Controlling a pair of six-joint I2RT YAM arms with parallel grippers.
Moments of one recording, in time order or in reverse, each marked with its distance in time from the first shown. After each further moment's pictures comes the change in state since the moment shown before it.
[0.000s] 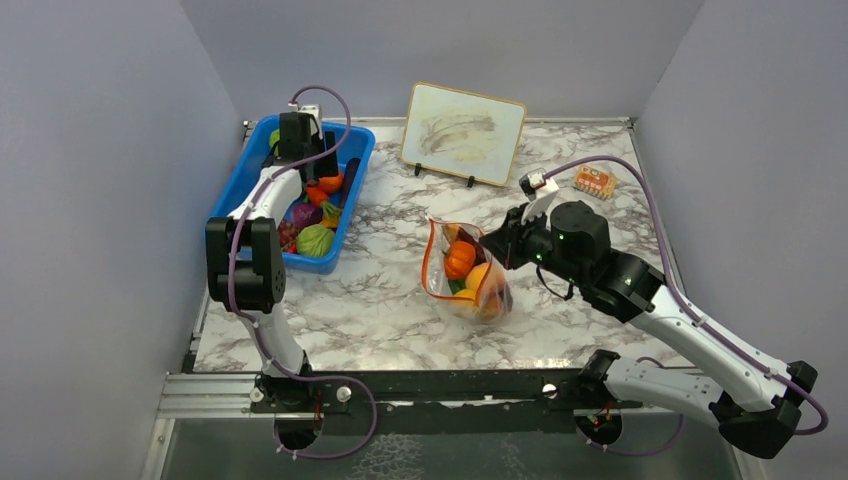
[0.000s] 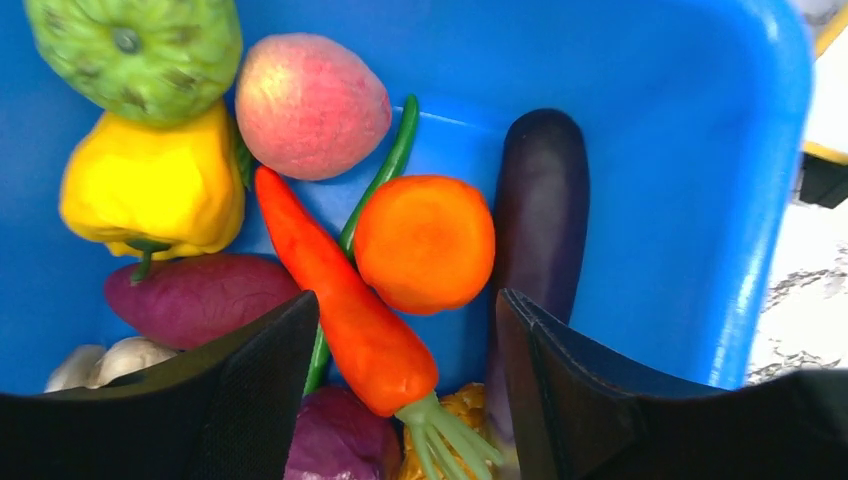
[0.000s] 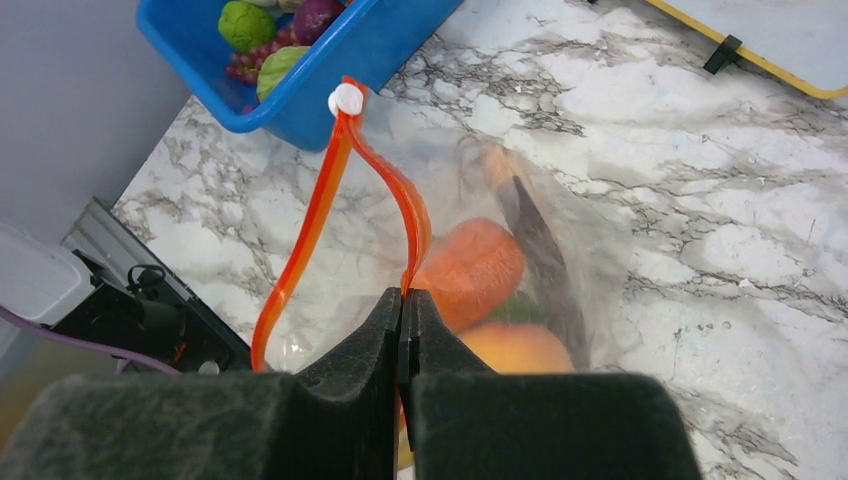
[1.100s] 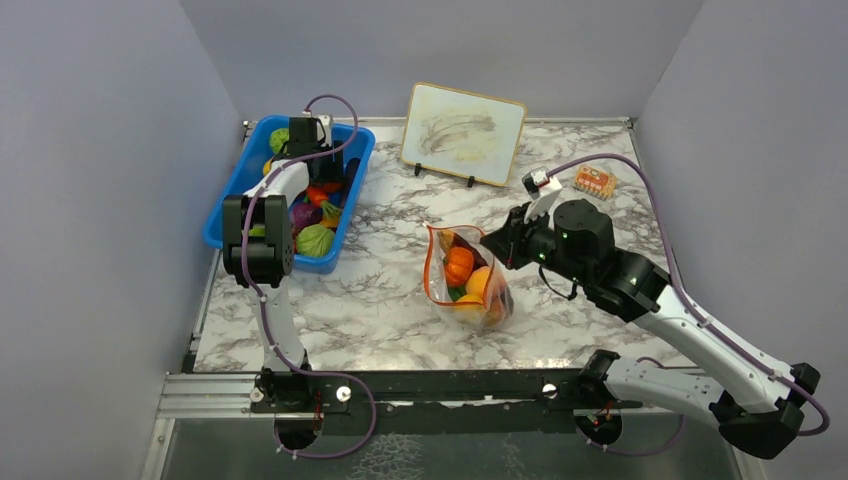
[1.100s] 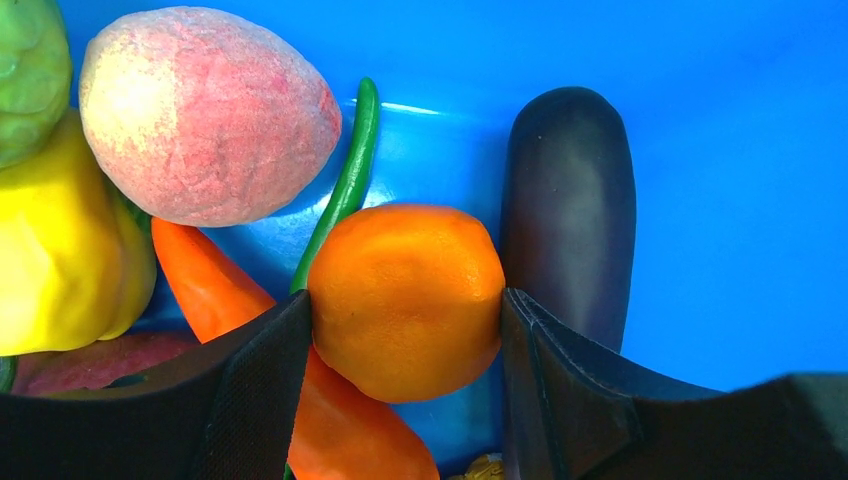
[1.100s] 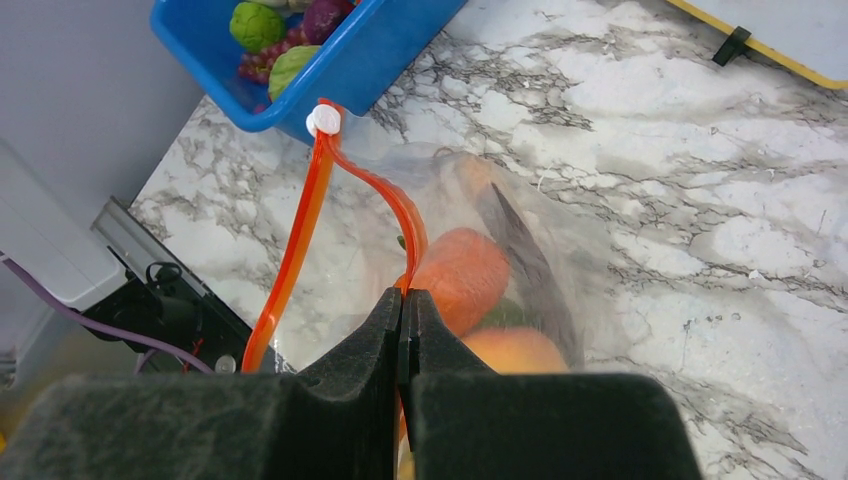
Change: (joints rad) left arm 0.026 0.248 0.132 -0.021 0.107 0.056; right arm 0.000 0.001 0.032 -0.039 -0.004 0.023
